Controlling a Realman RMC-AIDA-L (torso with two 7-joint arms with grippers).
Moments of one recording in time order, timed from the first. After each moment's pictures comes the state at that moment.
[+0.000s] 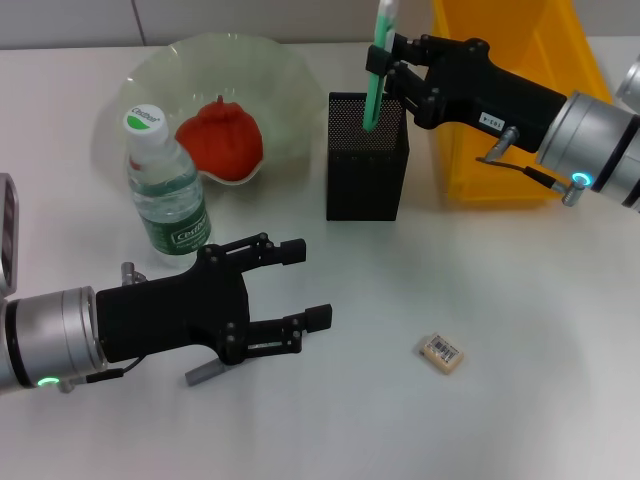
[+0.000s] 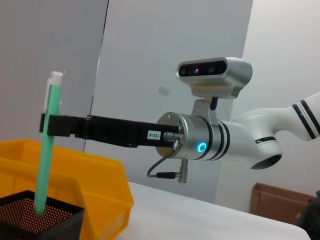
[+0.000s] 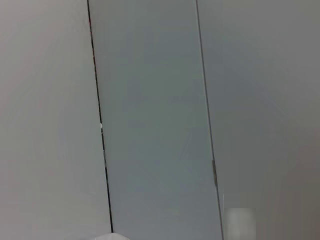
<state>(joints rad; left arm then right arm) -0.40 -2.07 1.06 0.42 1.57 1.62 -1.00 0.65 2.09 -1.08 -0.33 -1.17 -1.22 0.93</state>
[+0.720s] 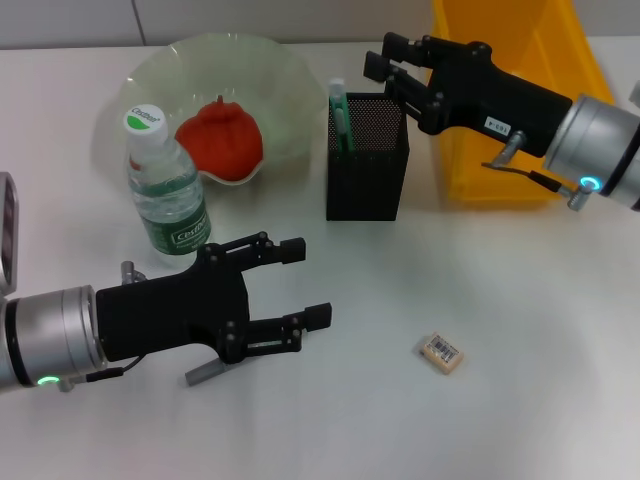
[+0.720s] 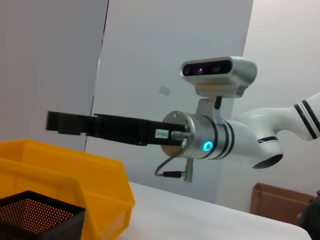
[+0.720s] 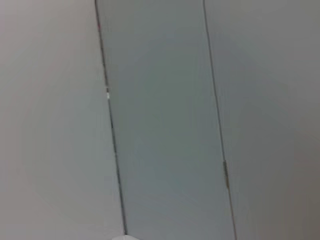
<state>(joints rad) -0.40 -2.07 1.06 0.42 1.57 1.62 -1.00 0.62 2.08 -1.11 -0.37 -1.18 -1.27 0.98</state>
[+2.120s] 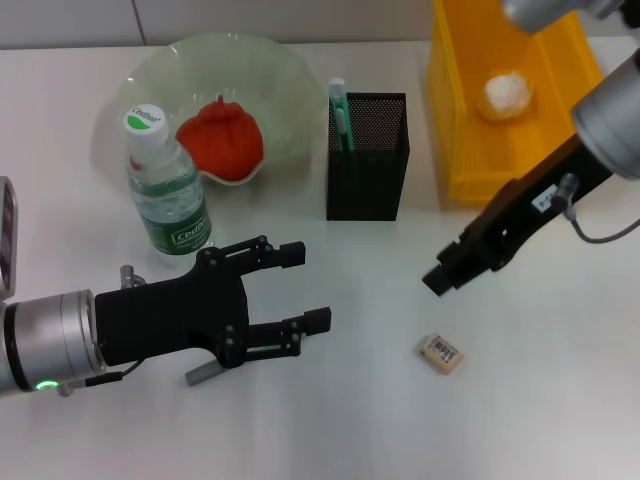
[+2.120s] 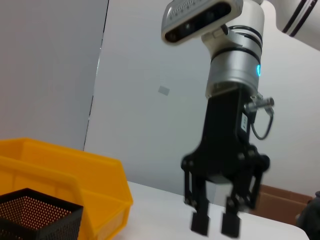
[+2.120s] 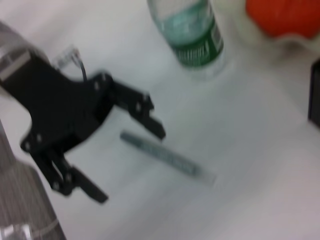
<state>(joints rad) -0.40 -2.07 1.06 0.42 1.57 1.63 -1.00 0.79 2.08 -1.20 -1.25 -2.42 -1.89 2.51</state>
